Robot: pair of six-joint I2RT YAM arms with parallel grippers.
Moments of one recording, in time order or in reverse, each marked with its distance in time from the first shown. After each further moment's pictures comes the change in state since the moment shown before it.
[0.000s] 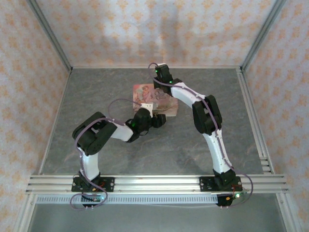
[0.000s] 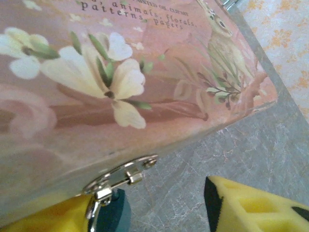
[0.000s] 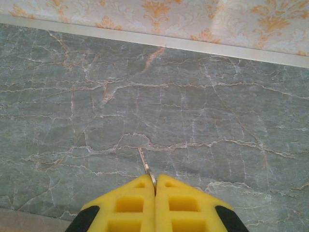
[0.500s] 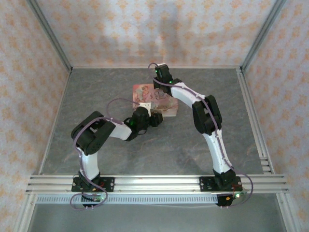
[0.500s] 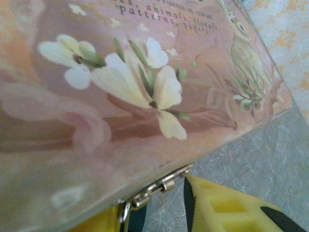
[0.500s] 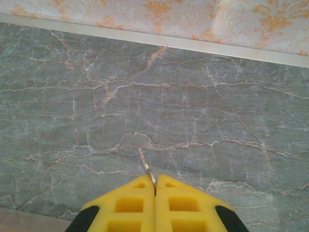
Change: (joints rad) left arm 0.032 -0.011 0.003 -0.045 0.049 -0.024; right arm 0.002 -0.002 0.000 -0.003 -0.002 0.000
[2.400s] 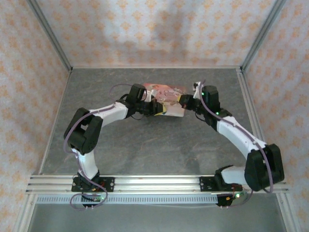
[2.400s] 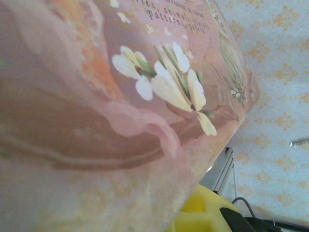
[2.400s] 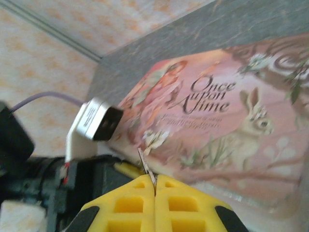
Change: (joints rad) left arm 0.150 -0.045 0.404 -0.681 0.607 -0.084; right arm -0.199 -1.085 -1.141 0.307 -0.647 0.474
